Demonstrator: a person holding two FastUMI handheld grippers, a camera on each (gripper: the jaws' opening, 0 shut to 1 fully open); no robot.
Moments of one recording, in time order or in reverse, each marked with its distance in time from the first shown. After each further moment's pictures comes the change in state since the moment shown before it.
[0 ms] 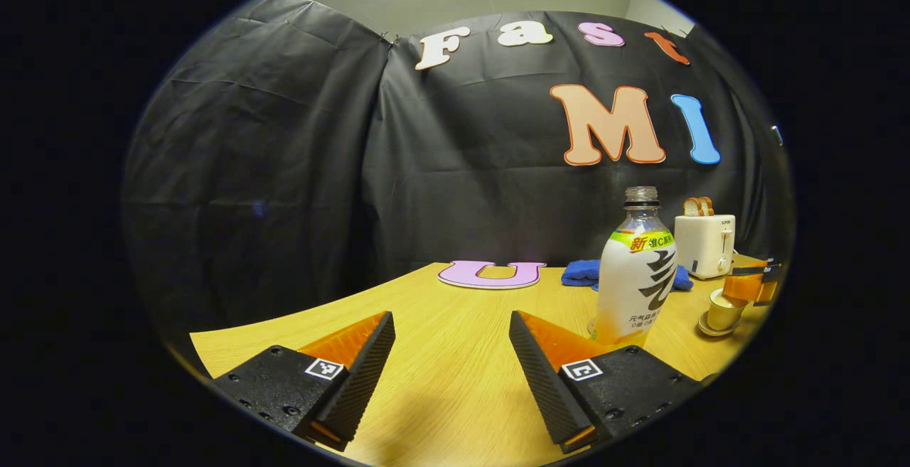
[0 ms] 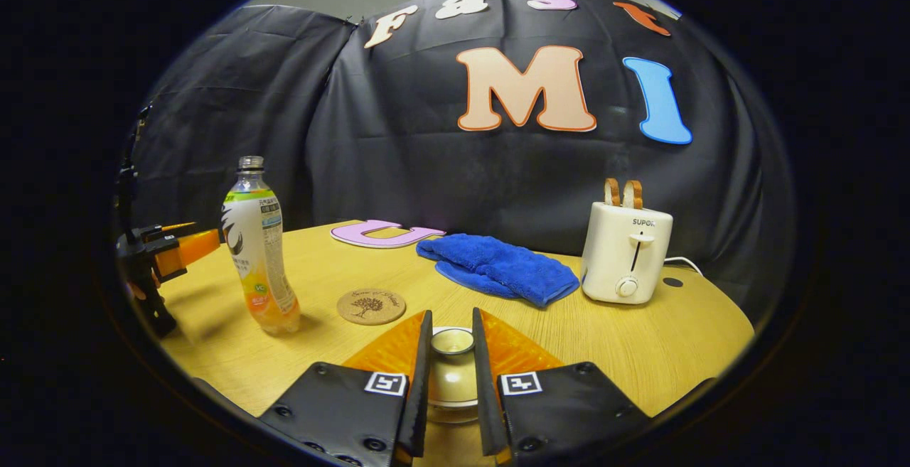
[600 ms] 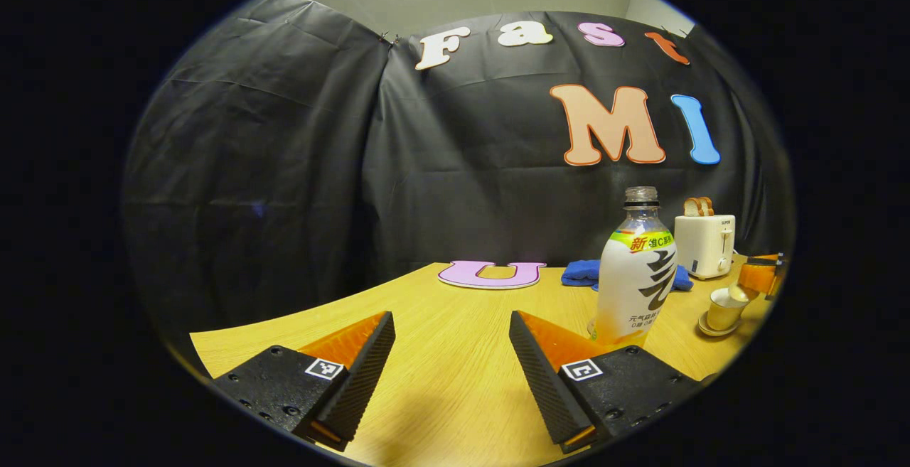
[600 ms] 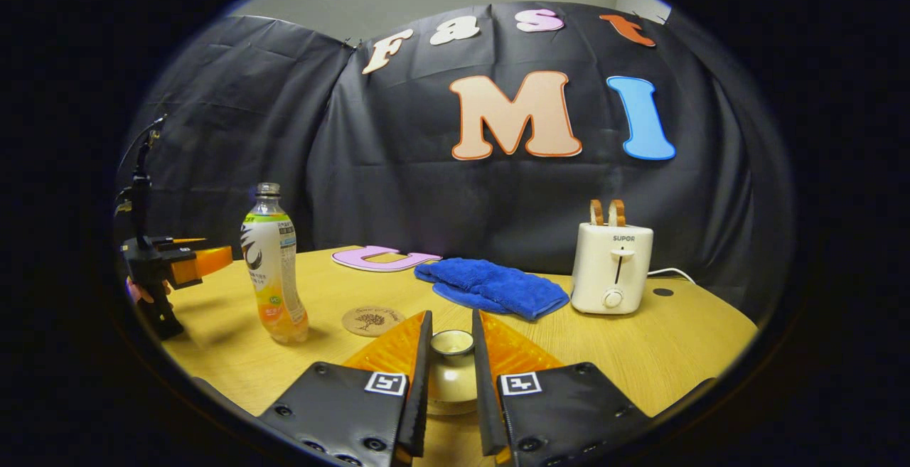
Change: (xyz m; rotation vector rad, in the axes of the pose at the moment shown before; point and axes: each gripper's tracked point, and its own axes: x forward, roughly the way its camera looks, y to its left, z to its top) left arm 0.000 0.000 0.000 0.000 -0.001 0.000; right arm -0.035 -0.013 0.017 0.036 -0.141 -0.035
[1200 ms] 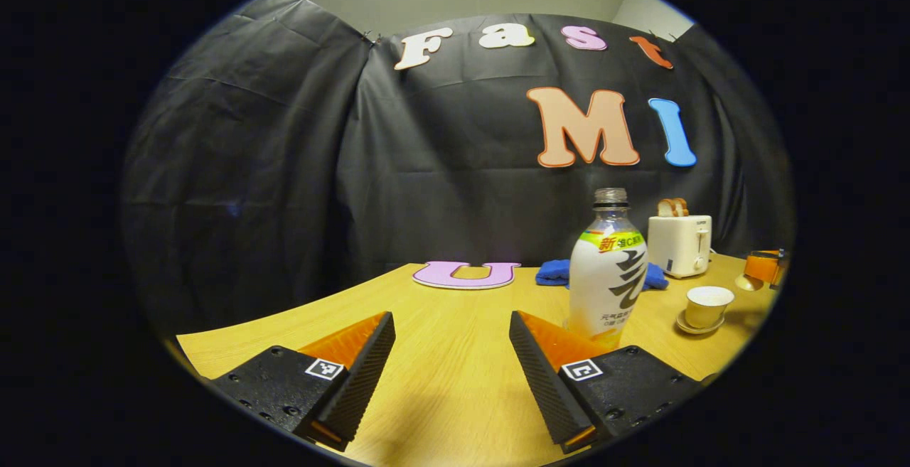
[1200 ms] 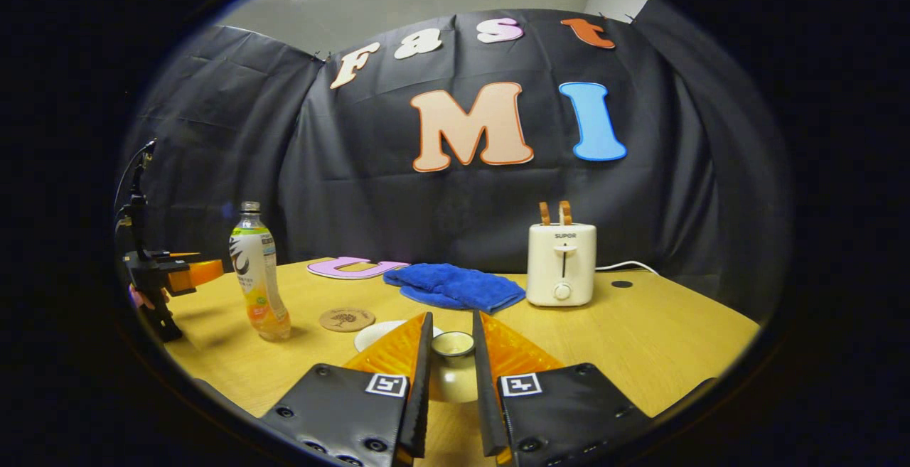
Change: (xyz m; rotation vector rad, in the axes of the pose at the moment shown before) left arm -0.006 -0.030 0.001 -0.005 -0.005 -0.165; right arm -0.045 -0.054 0.004 0.038 -0.027 -0.149
